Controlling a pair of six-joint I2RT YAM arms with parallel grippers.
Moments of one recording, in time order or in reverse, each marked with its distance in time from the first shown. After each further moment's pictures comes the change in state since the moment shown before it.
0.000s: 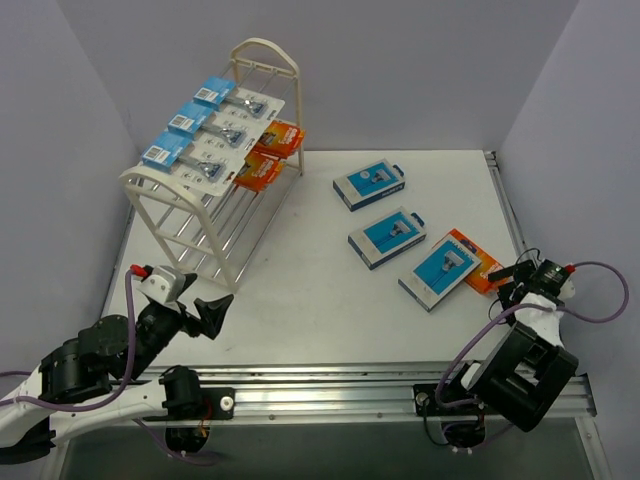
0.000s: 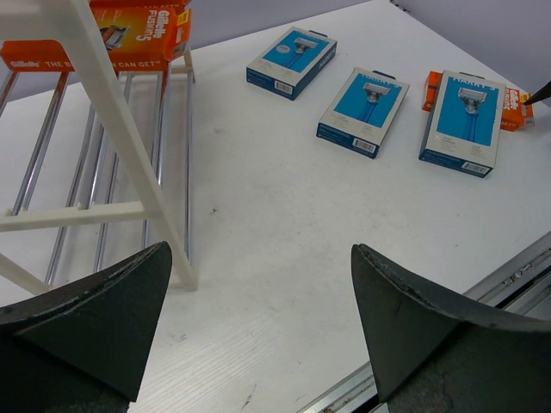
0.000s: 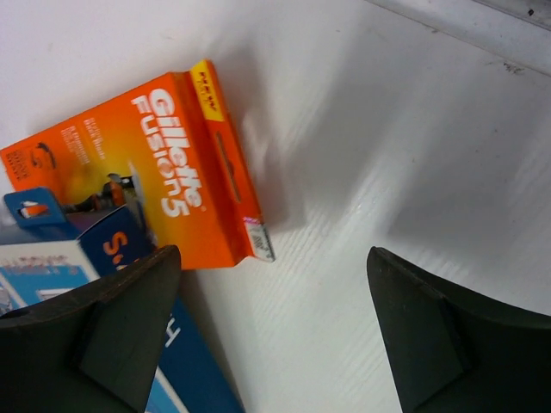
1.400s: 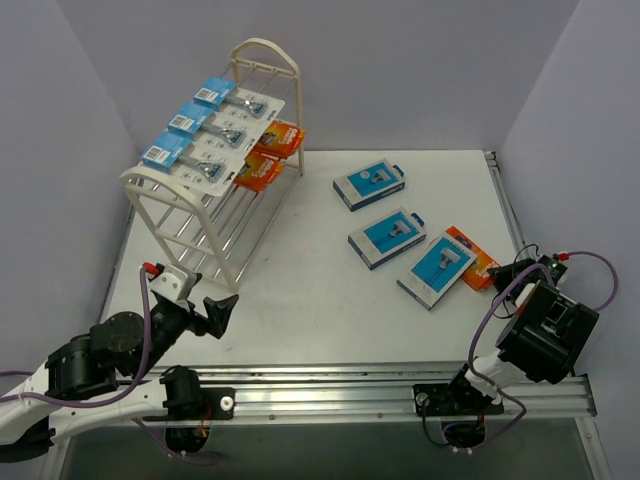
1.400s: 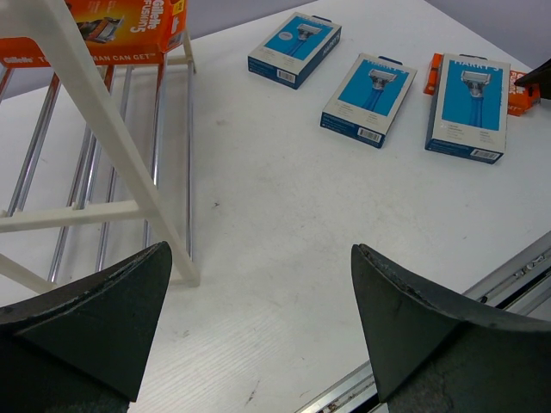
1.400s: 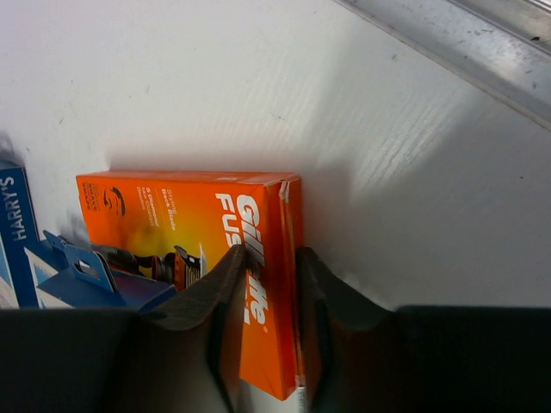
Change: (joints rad) left arm 0.001 0.045 0.000 0.000 -0.002 0.001; right arm -0.005 0.335 -0.020 0.485 -0.208 0.031
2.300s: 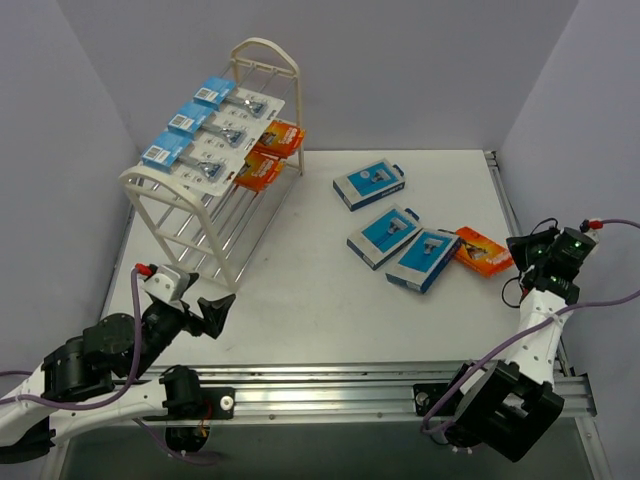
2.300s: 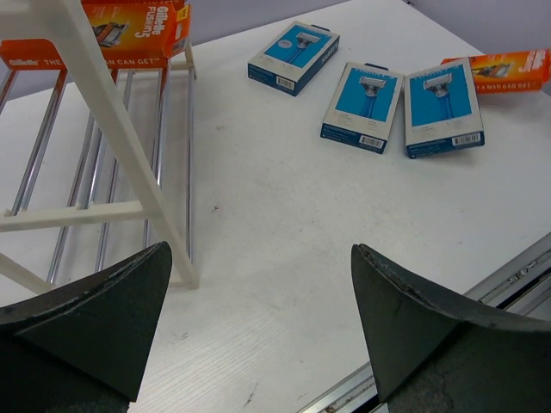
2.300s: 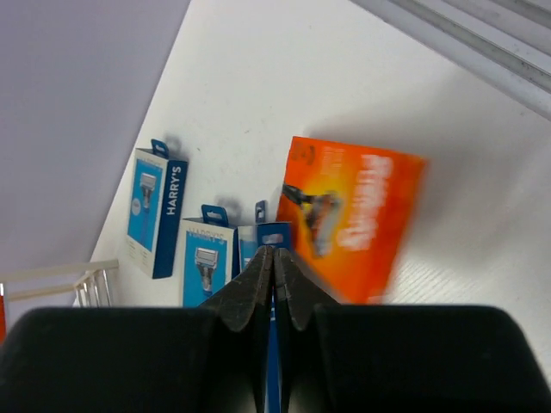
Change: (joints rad) left arm 0.000 -0.024 0.000 0.000 0.002 0.000; right arm 0.047 -0.465 0.225 -0.434 0.011 0.050
